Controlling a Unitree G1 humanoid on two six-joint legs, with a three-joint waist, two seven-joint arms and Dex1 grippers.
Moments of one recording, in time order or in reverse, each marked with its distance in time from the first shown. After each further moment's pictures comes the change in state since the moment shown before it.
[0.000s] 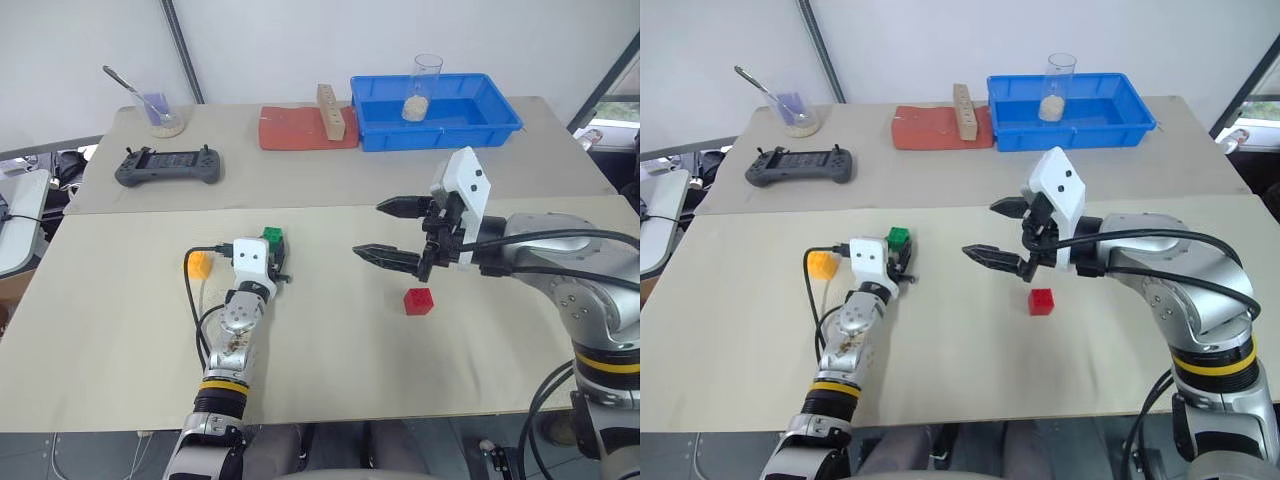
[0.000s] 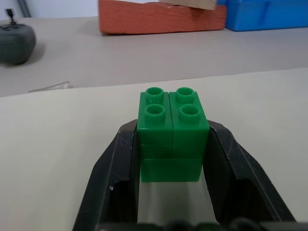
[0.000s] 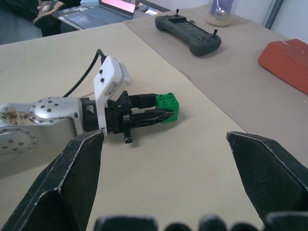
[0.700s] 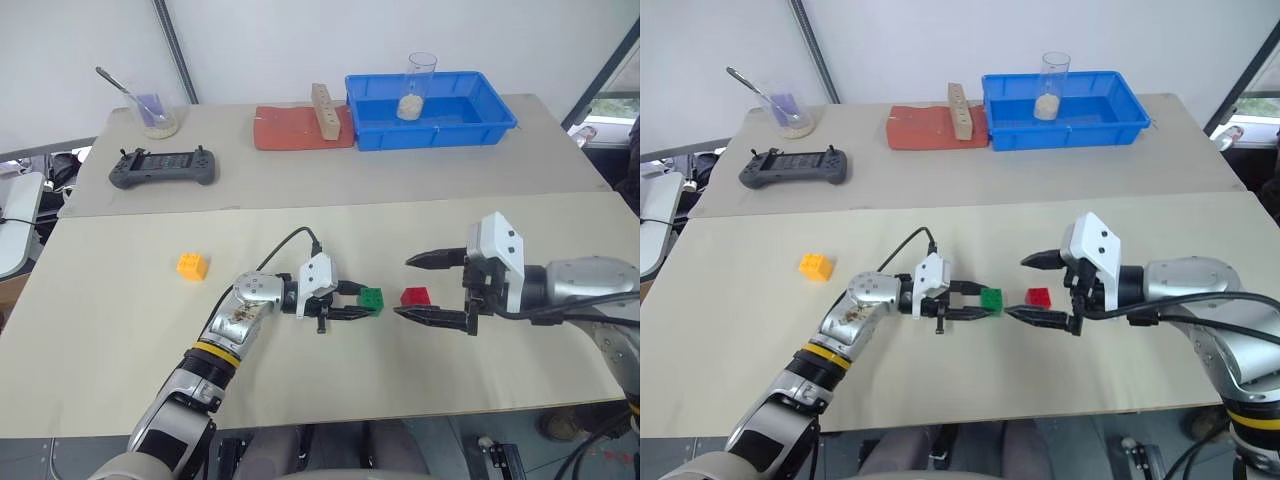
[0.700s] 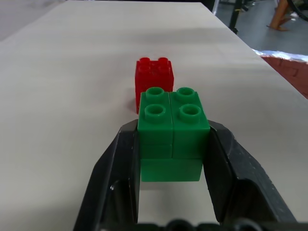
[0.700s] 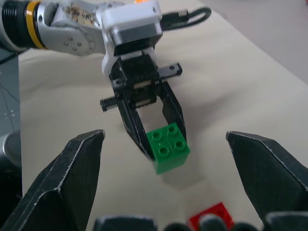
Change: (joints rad) left arm -0.209 0.207 -0.333 0.073 -0.182 0.025 -1.035; right arm 0.342 -0.203 -0.109 -0.035 -0.022 -0.191 0.277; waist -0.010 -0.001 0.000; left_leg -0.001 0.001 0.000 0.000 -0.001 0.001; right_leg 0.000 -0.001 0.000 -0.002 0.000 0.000
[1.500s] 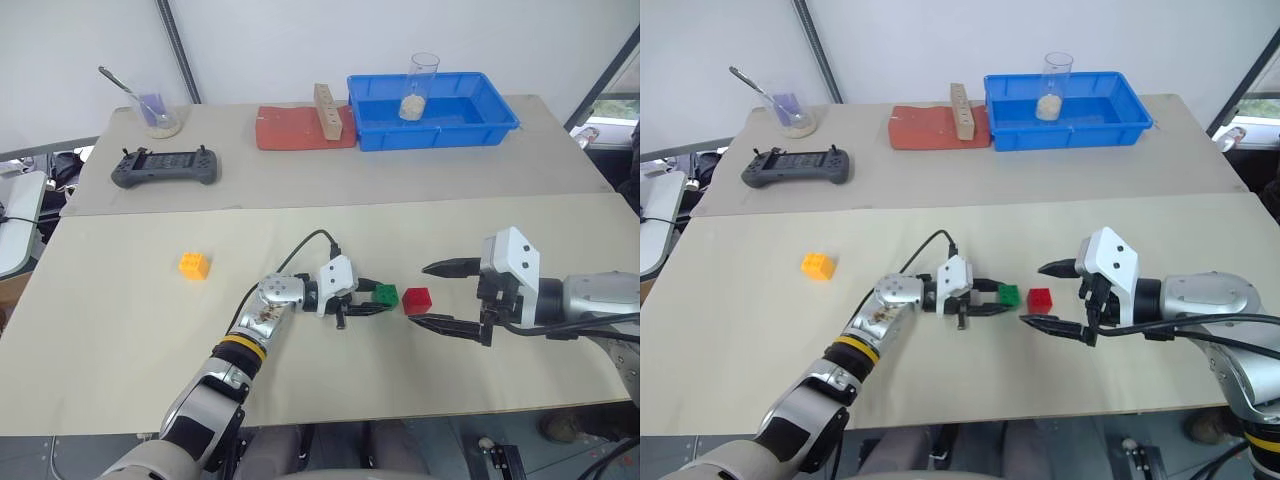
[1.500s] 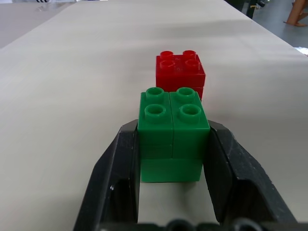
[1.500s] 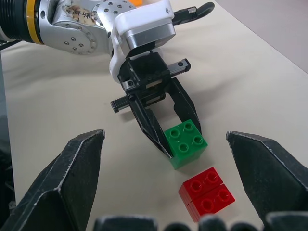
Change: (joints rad) left arm -0.083 -0.154 0.015 0.266 0.100 -0.187 0.083; right arm 0.097 -0.028 -0.063 -0.021 -0.042 -0.045 -0.005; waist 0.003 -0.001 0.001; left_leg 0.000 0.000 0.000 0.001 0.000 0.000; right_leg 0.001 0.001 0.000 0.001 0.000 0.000
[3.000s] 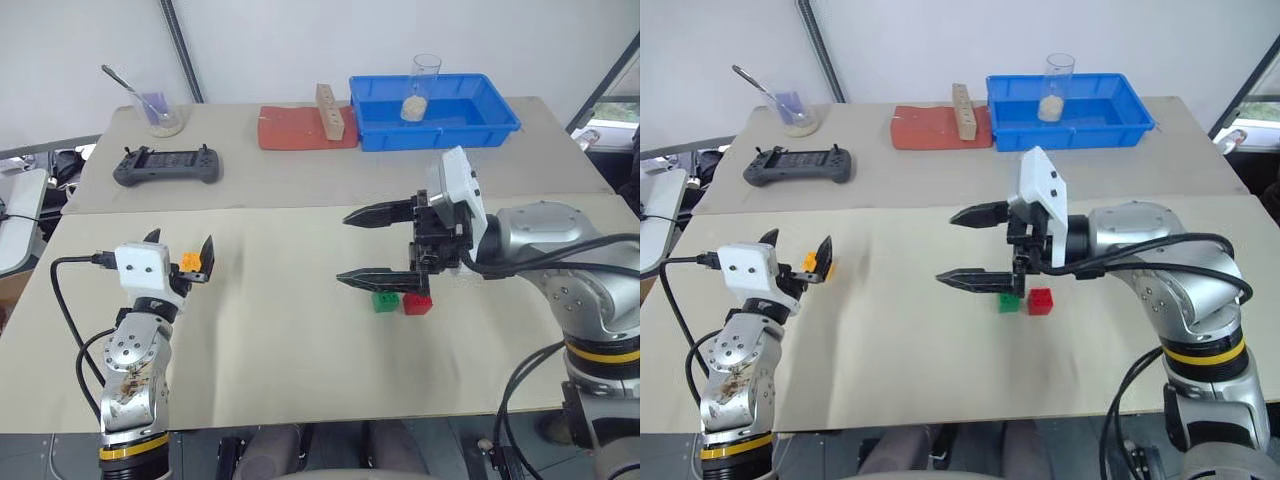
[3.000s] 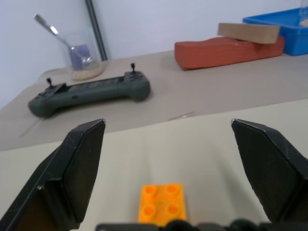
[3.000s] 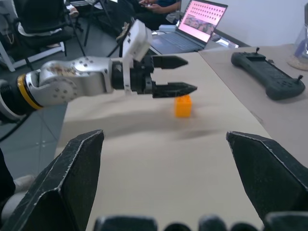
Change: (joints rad) left arm 0.586 0.128 0.639 -0.938 -0.013 0.443 0.838; right arm -0.527 0.266 0.210 0.072 0.156 0.171 -0.037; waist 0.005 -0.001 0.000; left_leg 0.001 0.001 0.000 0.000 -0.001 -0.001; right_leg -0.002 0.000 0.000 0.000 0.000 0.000
